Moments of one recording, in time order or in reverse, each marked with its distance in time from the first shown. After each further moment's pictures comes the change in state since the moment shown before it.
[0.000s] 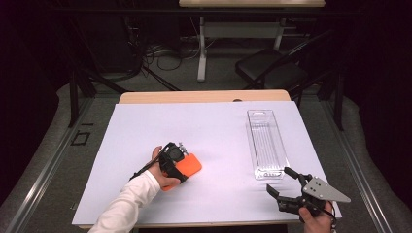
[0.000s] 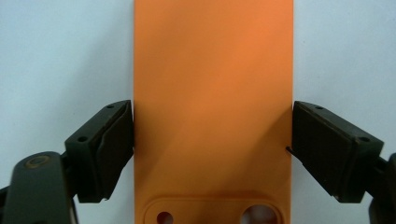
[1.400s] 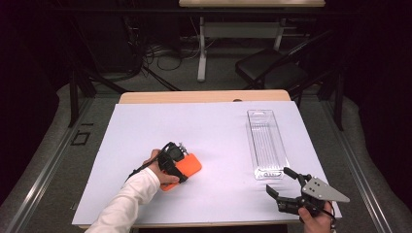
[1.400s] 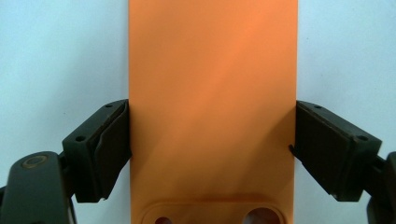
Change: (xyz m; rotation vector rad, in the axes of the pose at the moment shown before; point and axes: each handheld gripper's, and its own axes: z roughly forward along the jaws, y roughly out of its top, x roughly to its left) left arm 0.004 0.000 0.003 0.008 -0.034 -0.017; right arm 0.000 -0.001 0.001 0.004 0.007 -0.006
